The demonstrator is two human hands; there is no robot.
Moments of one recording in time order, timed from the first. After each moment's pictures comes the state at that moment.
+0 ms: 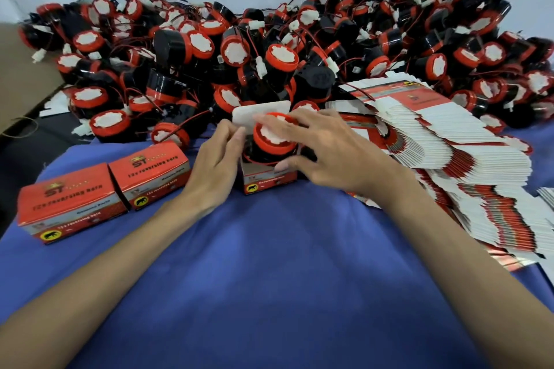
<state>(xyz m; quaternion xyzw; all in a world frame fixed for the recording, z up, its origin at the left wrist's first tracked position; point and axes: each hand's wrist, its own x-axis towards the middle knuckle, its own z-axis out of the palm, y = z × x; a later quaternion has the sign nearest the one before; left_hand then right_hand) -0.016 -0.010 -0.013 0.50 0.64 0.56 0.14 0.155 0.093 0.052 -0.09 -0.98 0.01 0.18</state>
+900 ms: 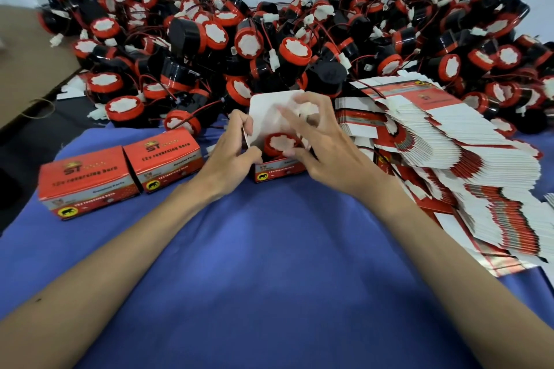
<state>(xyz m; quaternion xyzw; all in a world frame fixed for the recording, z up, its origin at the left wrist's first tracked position) -0.016 -0.010 -0.012 0.54 0.61 0.54 0.22 0.142 0.100 0.017 -0.10 -0.96 0.08 0.27</state>
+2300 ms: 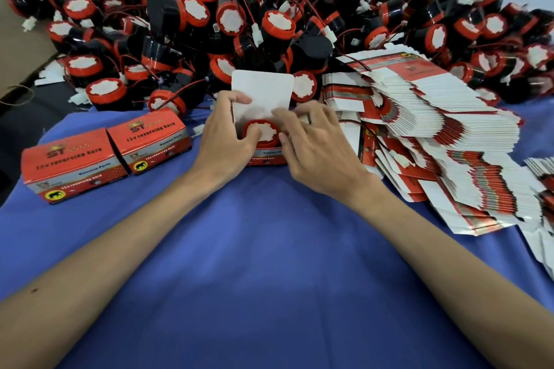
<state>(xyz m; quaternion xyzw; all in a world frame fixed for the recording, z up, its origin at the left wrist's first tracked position) 0.011 -0.013 -0.012 0.50 0.67 0.54 0.07 0.159 0.066 -0.002 -0.16 -0.93 -0.10 0.30</state>
